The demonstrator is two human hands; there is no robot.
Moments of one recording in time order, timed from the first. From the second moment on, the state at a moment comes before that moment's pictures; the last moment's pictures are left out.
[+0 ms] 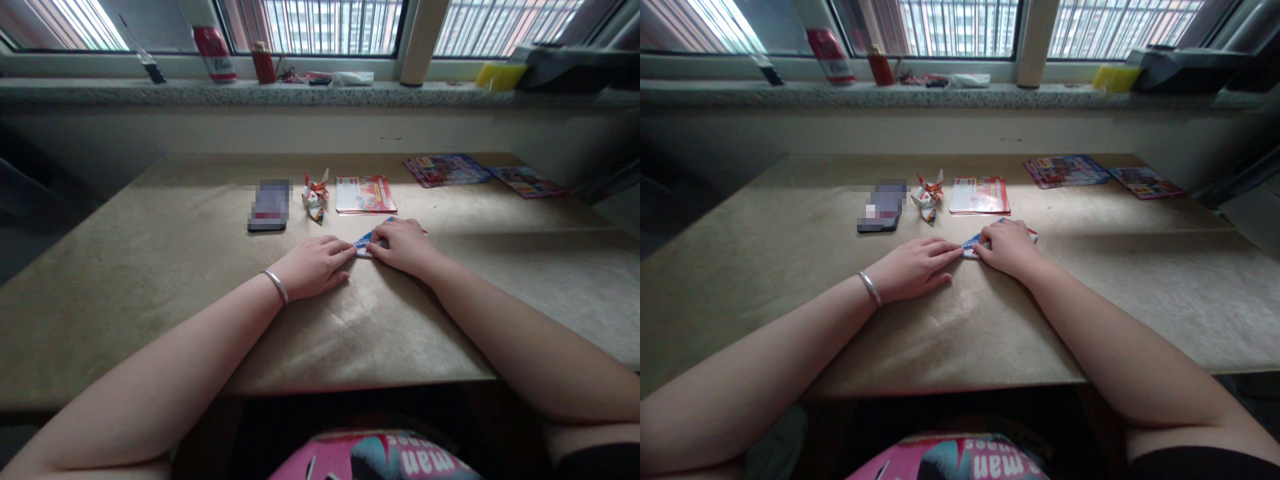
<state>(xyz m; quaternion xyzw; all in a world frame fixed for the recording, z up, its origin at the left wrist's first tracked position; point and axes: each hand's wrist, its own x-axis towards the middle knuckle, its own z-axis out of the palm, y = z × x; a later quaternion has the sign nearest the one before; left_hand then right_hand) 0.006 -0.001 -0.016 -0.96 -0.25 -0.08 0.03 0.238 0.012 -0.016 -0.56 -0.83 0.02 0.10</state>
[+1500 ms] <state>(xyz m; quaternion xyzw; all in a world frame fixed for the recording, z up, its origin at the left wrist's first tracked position) 0.006 0.001 -0.013 -0.96 -0.25 -0.10 0.04 0.235 0.016 -0.015 -0.56 -0.82 0.01 0.05</state>
